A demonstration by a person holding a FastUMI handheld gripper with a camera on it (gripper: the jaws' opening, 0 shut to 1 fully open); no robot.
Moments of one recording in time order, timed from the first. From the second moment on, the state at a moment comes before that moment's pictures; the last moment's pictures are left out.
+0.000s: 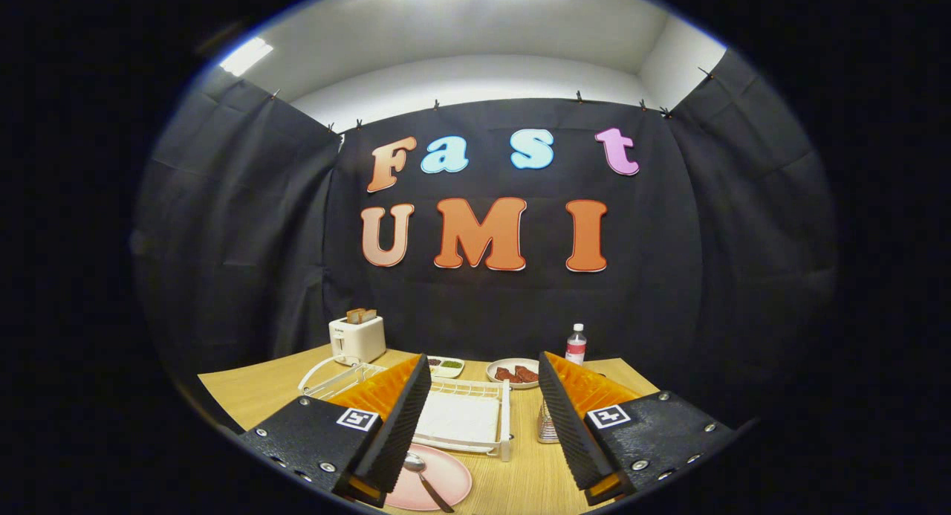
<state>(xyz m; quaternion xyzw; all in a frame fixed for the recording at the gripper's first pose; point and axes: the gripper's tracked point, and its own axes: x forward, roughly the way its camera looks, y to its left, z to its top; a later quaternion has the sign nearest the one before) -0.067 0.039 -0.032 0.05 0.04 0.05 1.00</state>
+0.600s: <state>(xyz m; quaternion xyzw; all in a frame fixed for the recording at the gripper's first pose) -0.080 0.035 -0.009 -0.03 -0.03 0.00 1.00</state>
